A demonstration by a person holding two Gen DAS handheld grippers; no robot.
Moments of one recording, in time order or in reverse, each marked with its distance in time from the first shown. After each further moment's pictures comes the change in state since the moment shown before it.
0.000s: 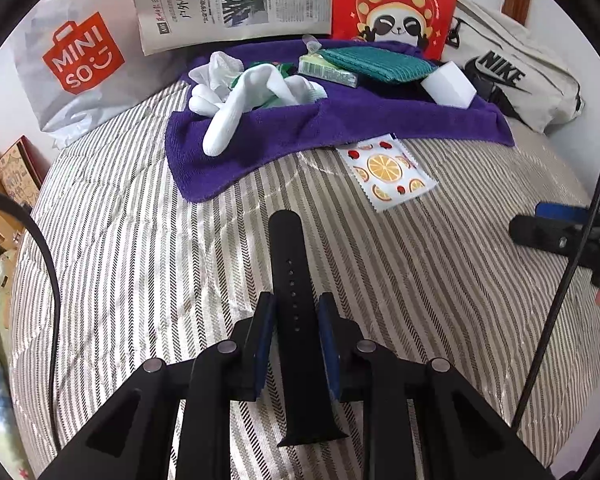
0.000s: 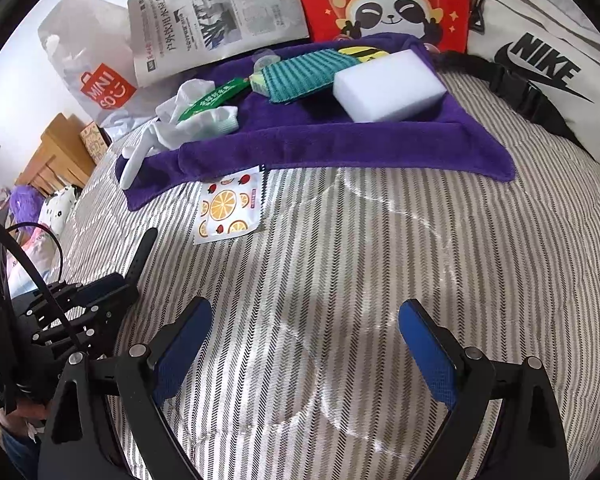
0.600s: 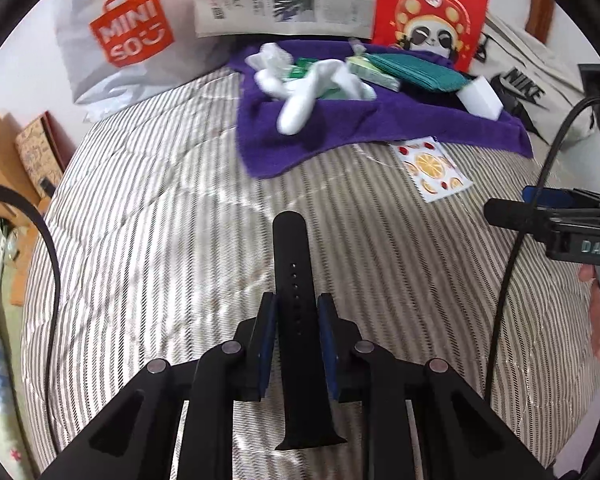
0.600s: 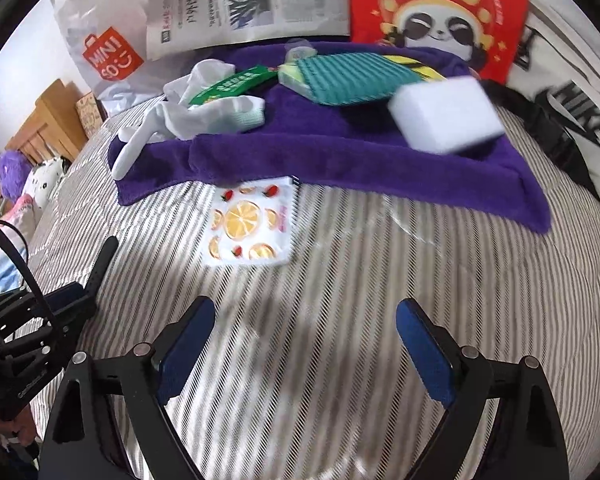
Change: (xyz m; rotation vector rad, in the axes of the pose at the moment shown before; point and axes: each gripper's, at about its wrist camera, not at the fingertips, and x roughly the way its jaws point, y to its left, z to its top) left arm -0.008 0.034 -0.017 -0.060 -0.011 0.028; right arm 0.033 0.039 0.026 -0.123 0.005 -0.077
